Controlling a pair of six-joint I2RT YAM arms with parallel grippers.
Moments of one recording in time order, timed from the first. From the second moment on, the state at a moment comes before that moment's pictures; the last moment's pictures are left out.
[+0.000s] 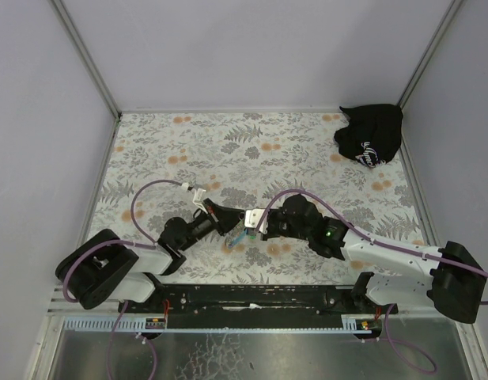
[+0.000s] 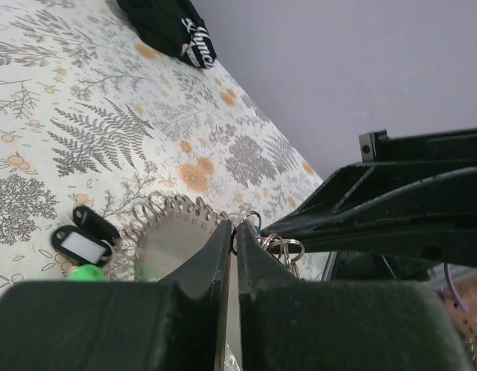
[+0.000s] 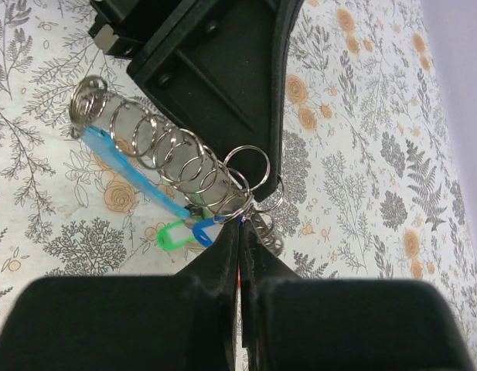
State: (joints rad) left arm -0.67 1.33 0.14 1.32 0.25 -0.71; right arm 0.99 1.16 0.67 0.06 -0.17 -0.64
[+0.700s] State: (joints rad) left arm -0.73 1.39 0.08 1.47 0.10 -0.72; right arm 1.01 1.16 0.69 0.02 -0.09 -0.69
